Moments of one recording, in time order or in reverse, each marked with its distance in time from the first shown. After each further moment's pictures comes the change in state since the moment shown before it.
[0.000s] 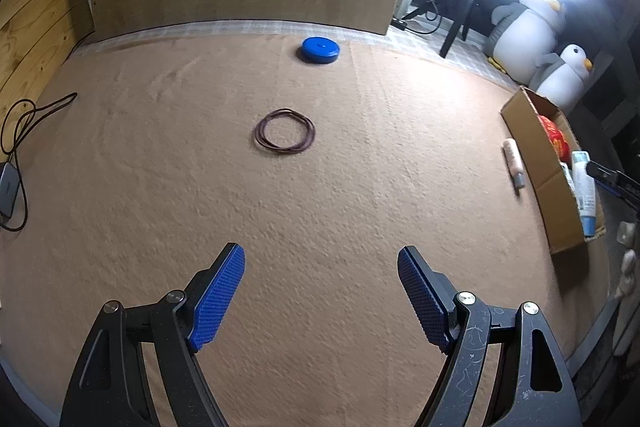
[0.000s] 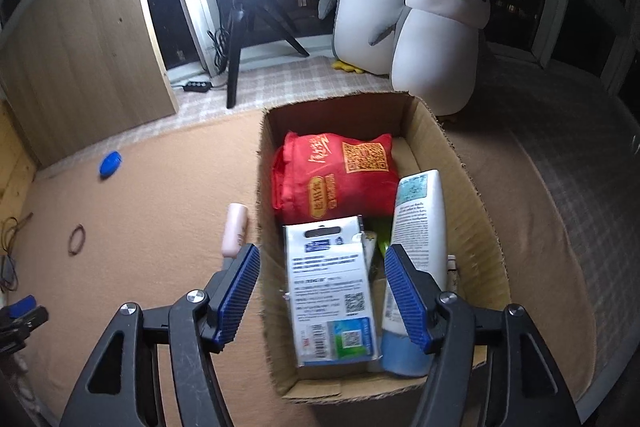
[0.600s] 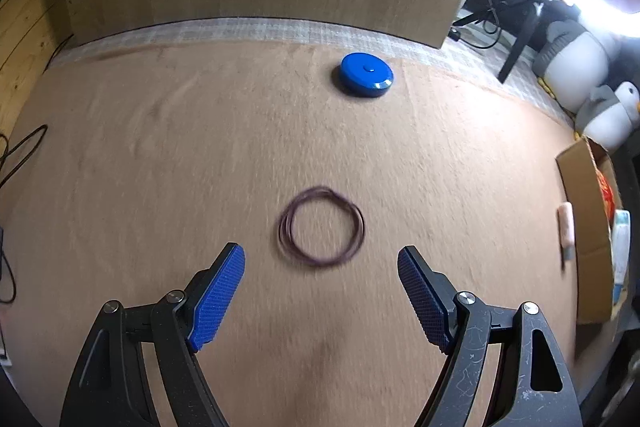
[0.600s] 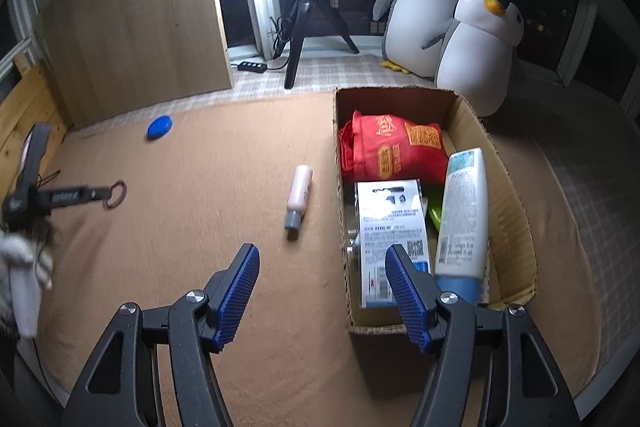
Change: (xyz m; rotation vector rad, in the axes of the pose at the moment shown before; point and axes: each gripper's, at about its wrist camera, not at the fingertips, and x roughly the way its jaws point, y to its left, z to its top) left arm 0.080 0.016 0.093 -0.051 0.087 0.040; right arm -0.031 0.042 -0.037 -0.112 0.004 0.056
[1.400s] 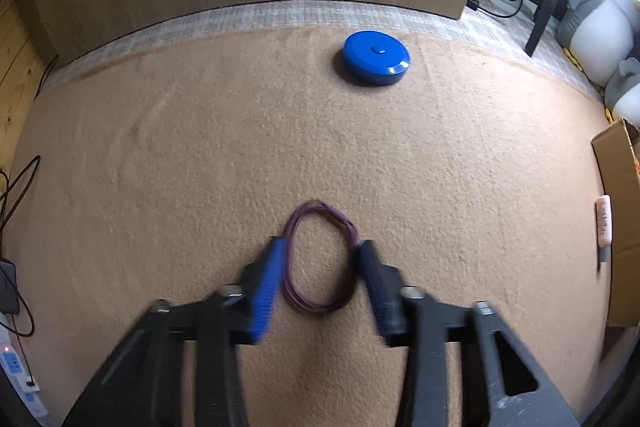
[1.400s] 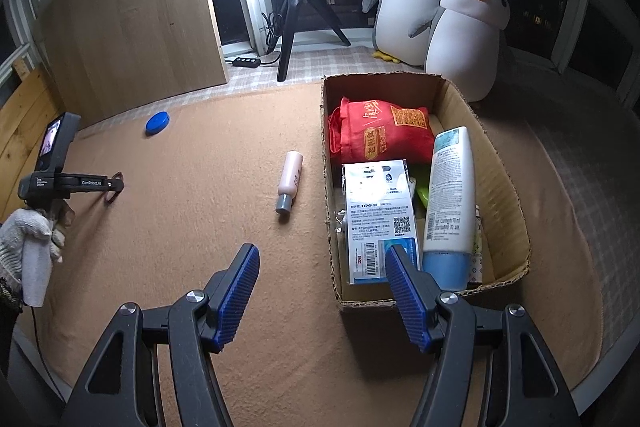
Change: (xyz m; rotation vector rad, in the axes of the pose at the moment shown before) left arm 0.033 -0.015 0.021 0.079 0.067 0.097; right arm -0.006 -0.012 -0.013 0.029 0.008 0.005
